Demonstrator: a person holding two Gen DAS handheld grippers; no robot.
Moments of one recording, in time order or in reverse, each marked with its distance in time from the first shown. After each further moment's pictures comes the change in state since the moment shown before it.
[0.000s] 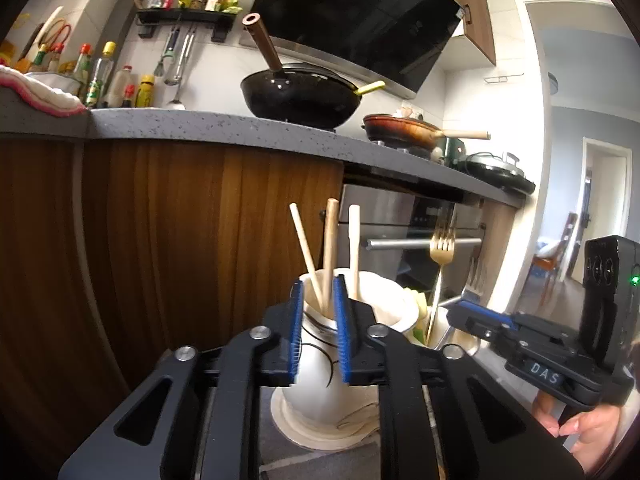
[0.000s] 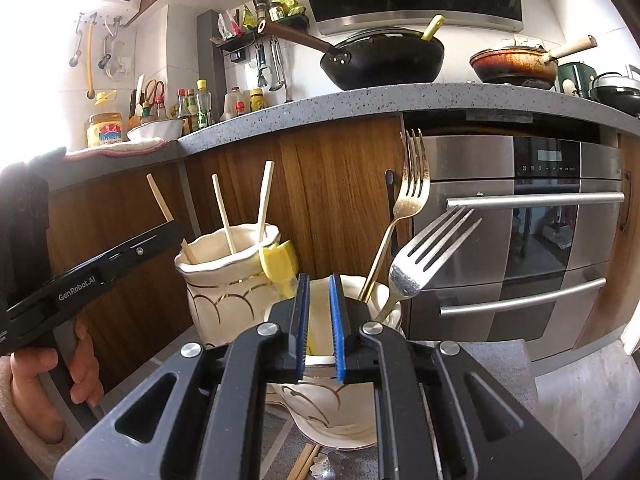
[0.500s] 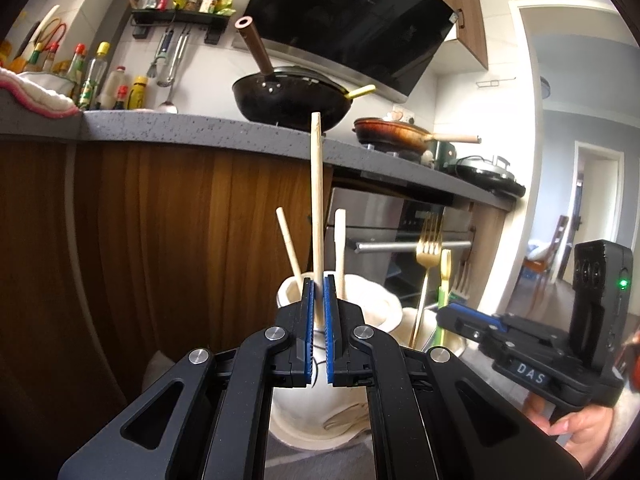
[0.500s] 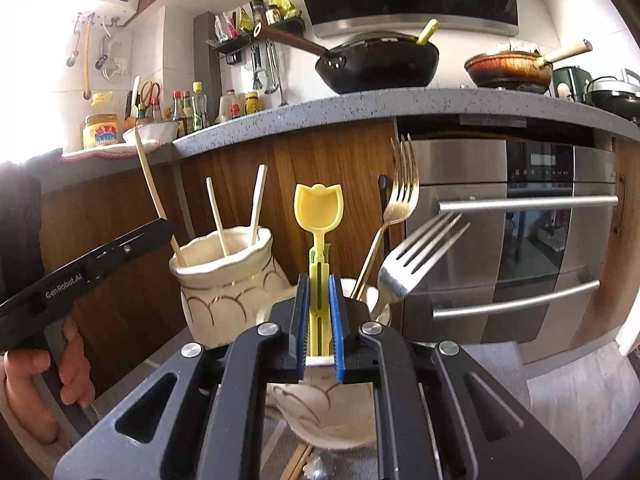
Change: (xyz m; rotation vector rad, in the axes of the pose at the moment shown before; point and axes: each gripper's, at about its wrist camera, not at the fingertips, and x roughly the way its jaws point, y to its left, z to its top) left arm 0.000 -0.004 0.001 -0.001 -0.001 -0.037; right arm 0.001 0.000 0.000 -0.008 0.004 -0.021
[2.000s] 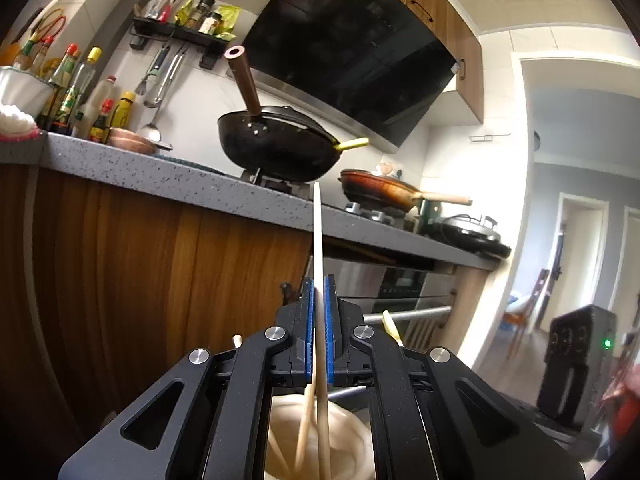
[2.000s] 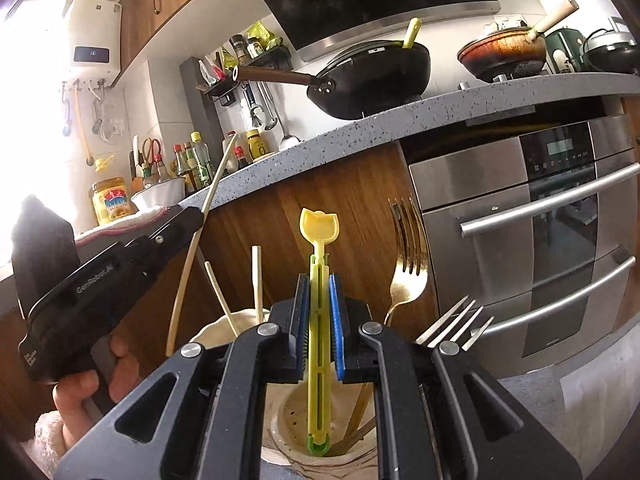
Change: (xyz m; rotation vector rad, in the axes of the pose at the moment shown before) left arm 0.043 -0.004 0.055 -0.099 -0.161 -0.090; right arm 0.020 -0.027 0.036 0.177 -0.088 0.123
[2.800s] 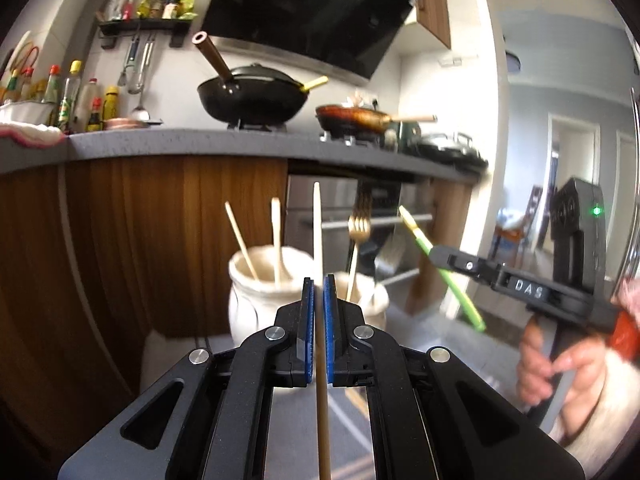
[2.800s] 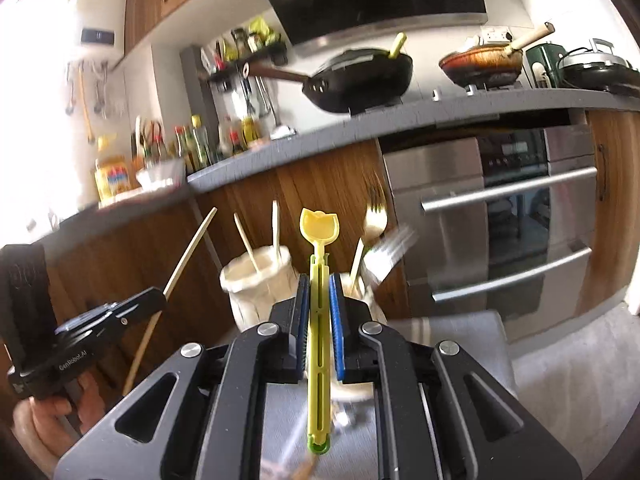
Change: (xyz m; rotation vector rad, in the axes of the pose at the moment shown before) left arm -0.107 -0.040 -0.031 0.158 0.222 -0.001; right arm -0.091 0.028 -0.008 -0.032 0.024 -0.078
